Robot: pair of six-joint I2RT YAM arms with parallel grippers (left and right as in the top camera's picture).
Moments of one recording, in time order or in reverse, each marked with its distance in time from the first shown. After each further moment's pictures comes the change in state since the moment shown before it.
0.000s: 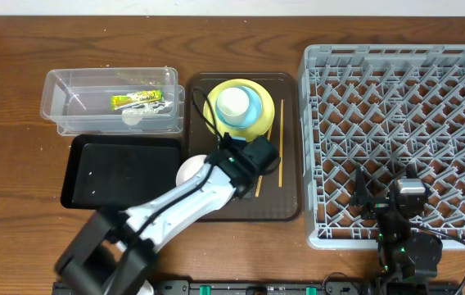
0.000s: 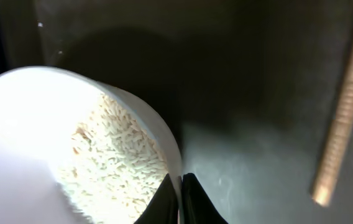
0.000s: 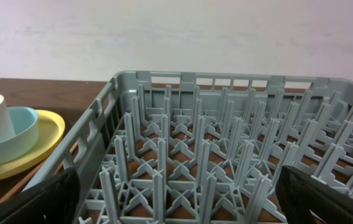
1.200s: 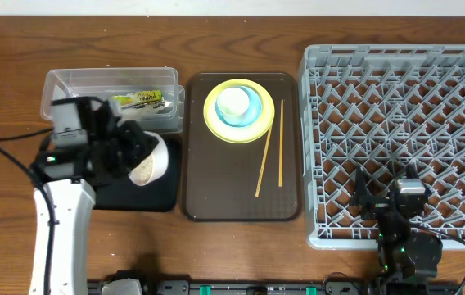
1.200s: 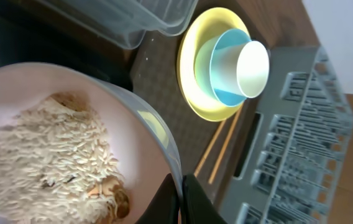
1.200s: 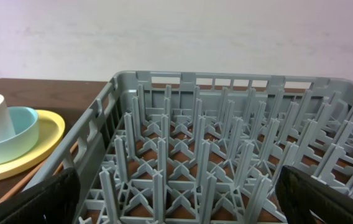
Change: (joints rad) left arm 0.978 -0.418 0.010 -0.097 0.863 0.150; right arm 0.000 0.000 0.000 0.000 0.000 0.000
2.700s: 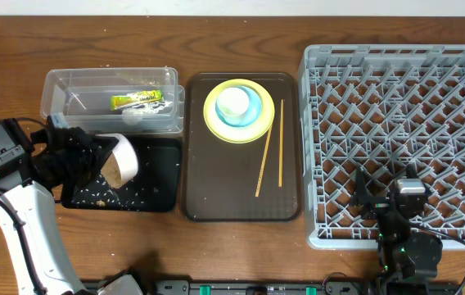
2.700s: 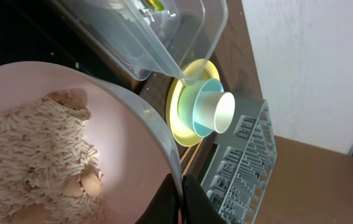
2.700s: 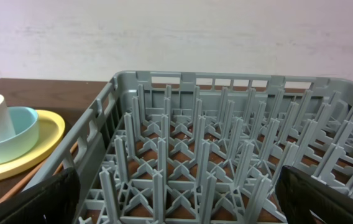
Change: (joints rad) left arm 0.375 0.037 0.000 -0.048 0.251 0.050; right arm 0.000 0.000 0.000 0.000 0.000 0.000
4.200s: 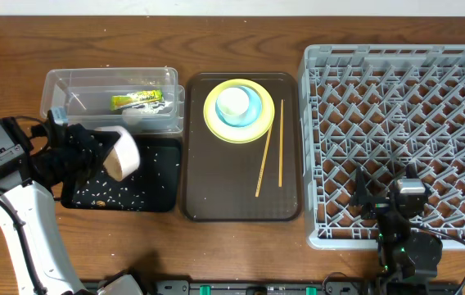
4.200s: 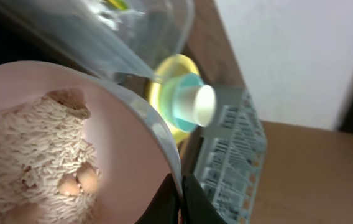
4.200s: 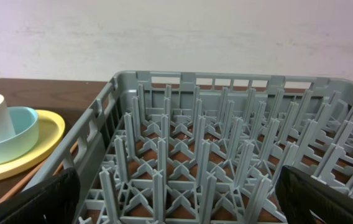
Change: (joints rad) left arm 0.000 0.000 0.000 0.037 0.113 0.076; right arm 0.000 0.000 0.000 0.000 0.000 0.000
